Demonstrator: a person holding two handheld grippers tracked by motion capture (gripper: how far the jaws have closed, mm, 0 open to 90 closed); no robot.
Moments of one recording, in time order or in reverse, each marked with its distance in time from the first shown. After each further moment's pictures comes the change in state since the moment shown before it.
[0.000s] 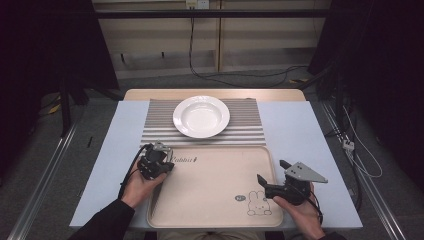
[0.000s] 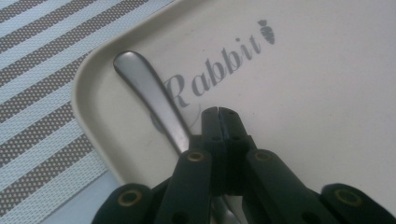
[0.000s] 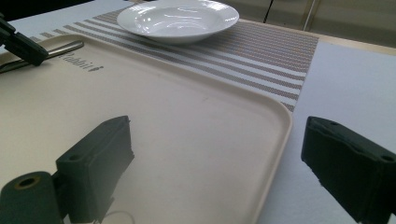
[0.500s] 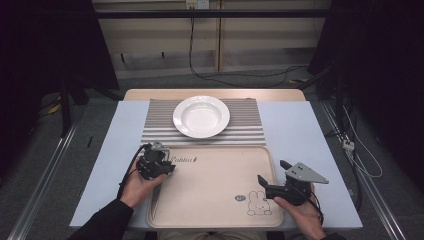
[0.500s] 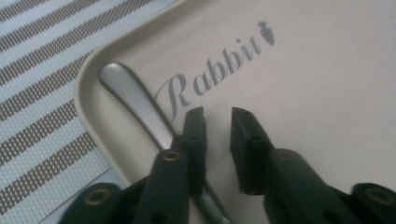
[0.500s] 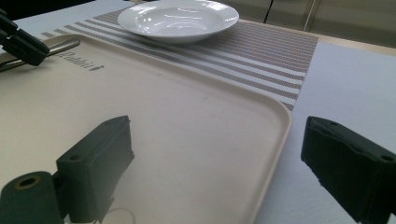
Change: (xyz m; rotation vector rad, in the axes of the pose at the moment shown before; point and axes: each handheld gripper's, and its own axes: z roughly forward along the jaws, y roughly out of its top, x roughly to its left) left arm -0.001 0.001 -0.006 -0.041 -0.029 0.030; right arm -0.001 -0.001 -0.003 -0.003 0.000 0.002
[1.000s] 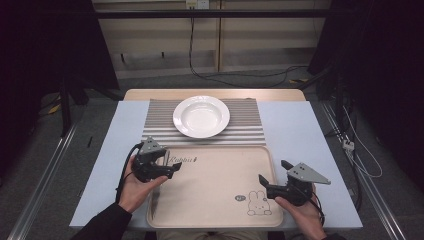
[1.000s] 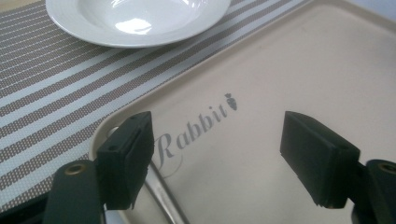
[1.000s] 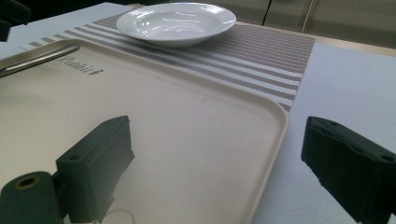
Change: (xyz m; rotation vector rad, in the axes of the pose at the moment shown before) left arm -0.013 -0.001 -0.034 -0.238 -0.016 -0.007; right arm -0.001 0.000 -0.002 -0.010 -0.004 0.011
